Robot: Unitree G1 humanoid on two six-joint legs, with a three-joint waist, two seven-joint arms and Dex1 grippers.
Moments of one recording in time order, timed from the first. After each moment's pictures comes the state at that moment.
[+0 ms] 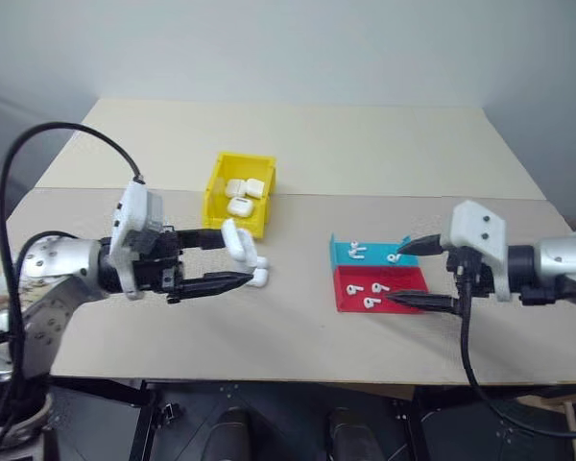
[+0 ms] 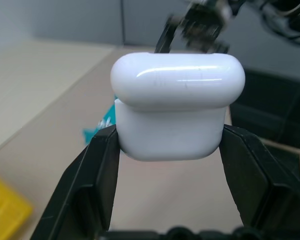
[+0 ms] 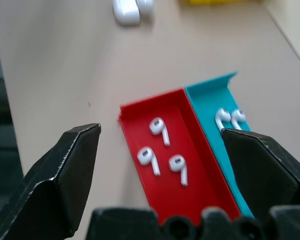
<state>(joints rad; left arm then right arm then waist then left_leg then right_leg) -0.36 0.70 0.23 -0.45 -0.78 0.61 -1.15 -0.45 -1.20 0.03 -0.48 0.60 0.79 1.02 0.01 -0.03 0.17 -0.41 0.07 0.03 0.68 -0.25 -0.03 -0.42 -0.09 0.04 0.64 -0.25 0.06</state>
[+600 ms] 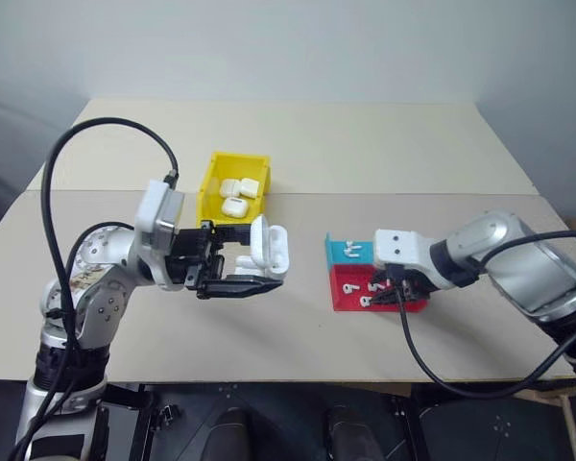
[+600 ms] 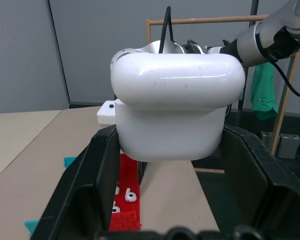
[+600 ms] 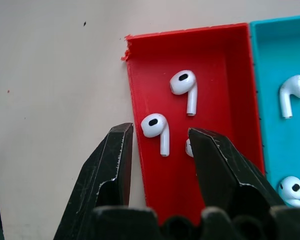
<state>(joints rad) -0.45 0.62 0.10 -0.32 -0.79 0.47 -1.32 -0.77 -1.01 0.54 -0.23 0.15 0.72 1.26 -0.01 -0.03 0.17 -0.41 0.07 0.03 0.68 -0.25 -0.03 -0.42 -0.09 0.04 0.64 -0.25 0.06</state>
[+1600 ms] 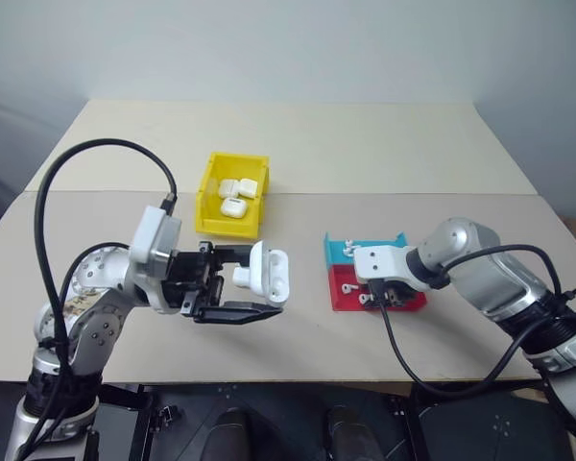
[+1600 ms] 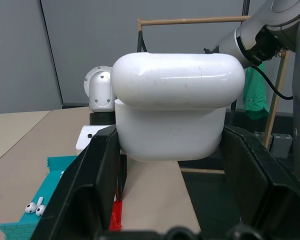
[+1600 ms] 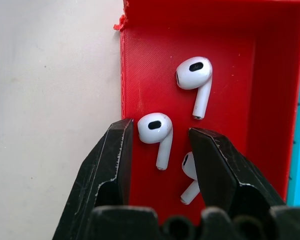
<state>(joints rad) -0.35 0.64 0.11 -0.43 -0.84 0.46 -1.28 -0.77 -0.88 0.58 -0.09 -0.11 0.56 1.34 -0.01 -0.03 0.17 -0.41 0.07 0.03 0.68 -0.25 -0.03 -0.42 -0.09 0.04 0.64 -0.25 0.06</state>
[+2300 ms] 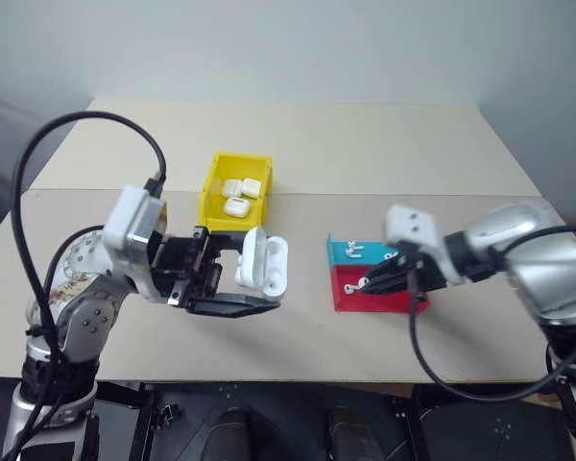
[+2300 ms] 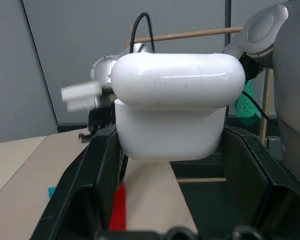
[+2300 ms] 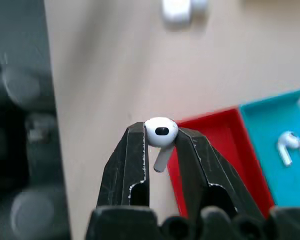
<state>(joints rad) -0.47 0.66 0.11 -0.39 -0.92 0.48 -1.30 -0.69 -0.85 -0.01 -0.45 0.38 1.16 1.31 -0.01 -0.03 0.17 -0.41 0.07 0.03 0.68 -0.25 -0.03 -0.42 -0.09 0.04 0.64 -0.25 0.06</state>
